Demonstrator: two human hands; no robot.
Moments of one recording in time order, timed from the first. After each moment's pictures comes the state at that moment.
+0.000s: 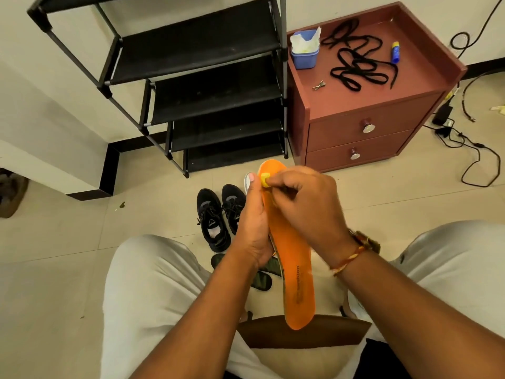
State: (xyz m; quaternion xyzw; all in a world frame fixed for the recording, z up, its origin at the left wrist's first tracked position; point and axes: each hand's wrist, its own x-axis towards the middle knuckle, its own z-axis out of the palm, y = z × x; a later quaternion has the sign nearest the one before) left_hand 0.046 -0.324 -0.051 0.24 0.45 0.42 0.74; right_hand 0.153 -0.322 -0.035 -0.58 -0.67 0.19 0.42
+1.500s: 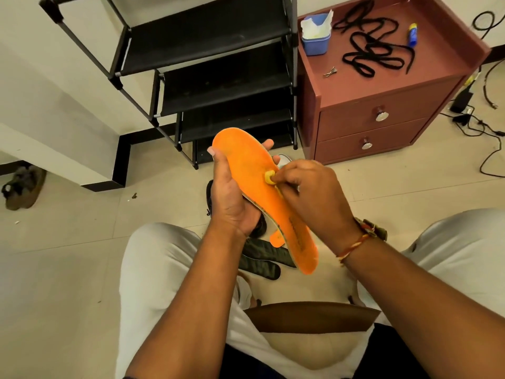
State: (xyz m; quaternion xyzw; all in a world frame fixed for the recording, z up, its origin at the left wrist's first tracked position) left_hand 0.012 -0.300 -0.035 0.22 0.40 0.52 0.72; right_hand 0.151 -0.318 -0.052 -0.56 -0.71 0.21 0.37
